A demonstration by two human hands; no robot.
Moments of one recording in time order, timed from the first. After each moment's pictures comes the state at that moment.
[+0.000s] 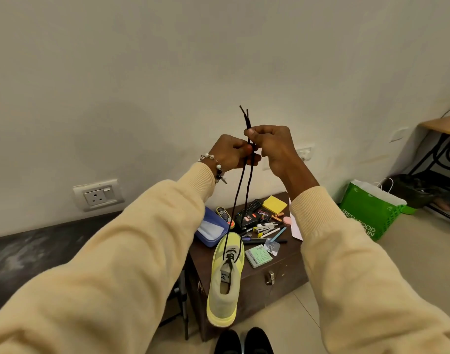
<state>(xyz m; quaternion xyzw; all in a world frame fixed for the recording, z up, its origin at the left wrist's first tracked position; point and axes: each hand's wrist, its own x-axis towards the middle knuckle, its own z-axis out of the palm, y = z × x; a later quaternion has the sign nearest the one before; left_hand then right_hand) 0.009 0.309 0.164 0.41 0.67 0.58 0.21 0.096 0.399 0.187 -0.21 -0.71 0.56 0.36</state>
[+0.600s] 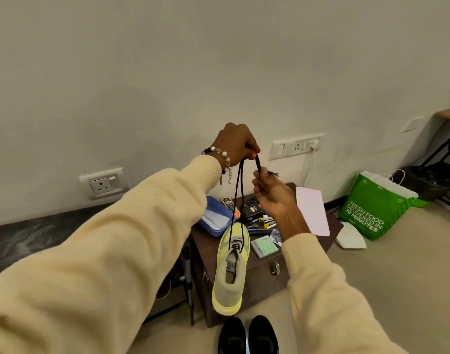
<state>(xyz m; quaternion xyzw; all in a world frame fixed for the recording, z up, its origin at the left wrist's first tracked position) 0.001 0.307 0.165 0.52 0.79 0.30 -0.03 0.104 0.391 0.066 -0.28 -0.37 0.84 0.29</state>
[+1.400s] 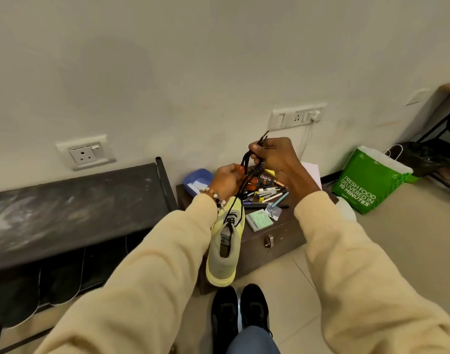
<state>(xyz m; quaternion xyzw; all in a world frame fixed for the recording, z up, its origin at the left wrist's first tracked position) 0.030 0.314 0.009 0.16 0.55 0.72 0.40 0.093 0.424 0.060 -0.28 -0.71 0.59 0.27</state>
